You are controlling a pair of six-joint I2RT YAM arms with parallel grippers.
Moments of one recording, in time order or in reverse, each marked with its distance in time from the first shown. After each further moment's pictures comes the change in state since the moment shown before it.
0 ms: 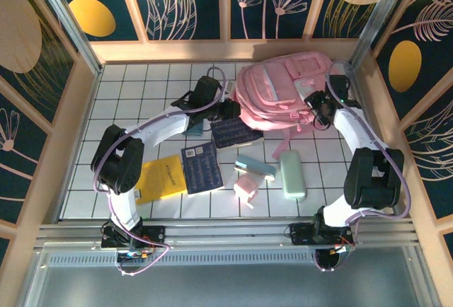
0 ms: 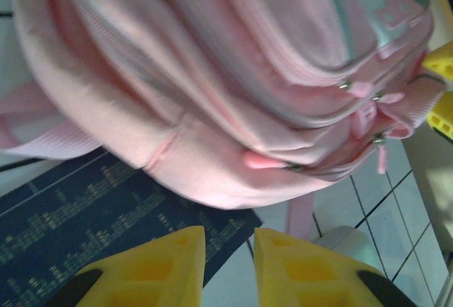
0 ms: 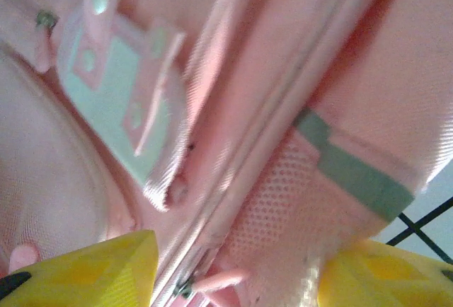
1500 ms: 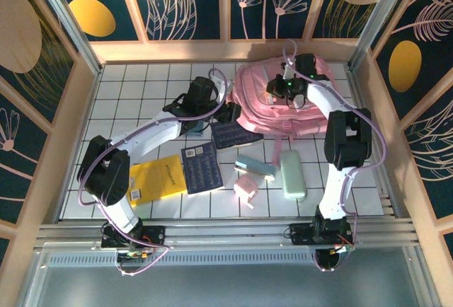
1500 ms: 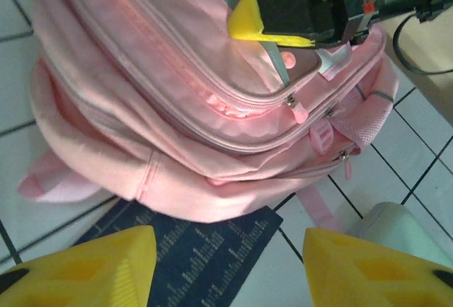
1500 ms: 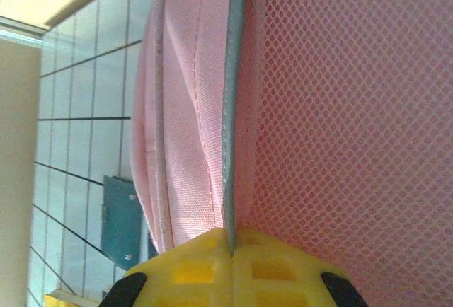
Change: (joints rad) left arm -0.010 -0.130 -0.071 0.026 -0.074 0.330; right arm 0.129 0.436 0.437 0.023 -0.571 -0.421
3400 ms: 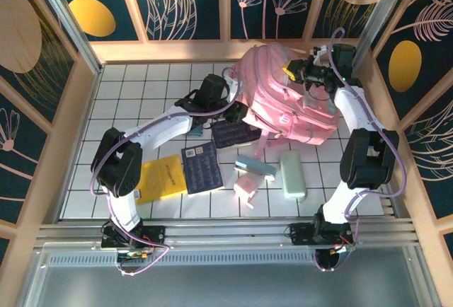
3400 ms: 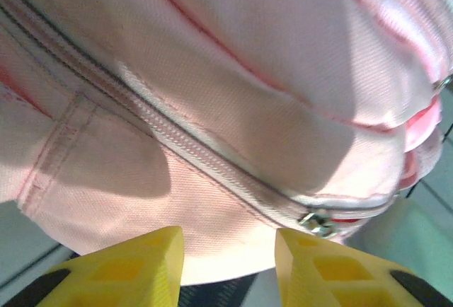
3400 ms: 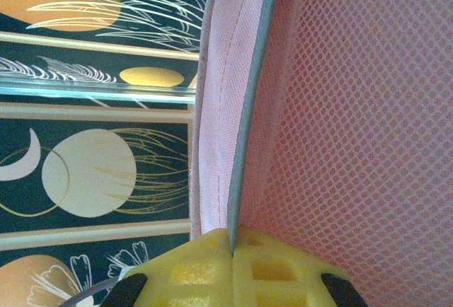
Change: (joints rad) left arm -0.049 0.105 0.112 -0.061 0.000 0.002; right arm -0.157 -0.241 -0.124 0.246 -0.349 0.520
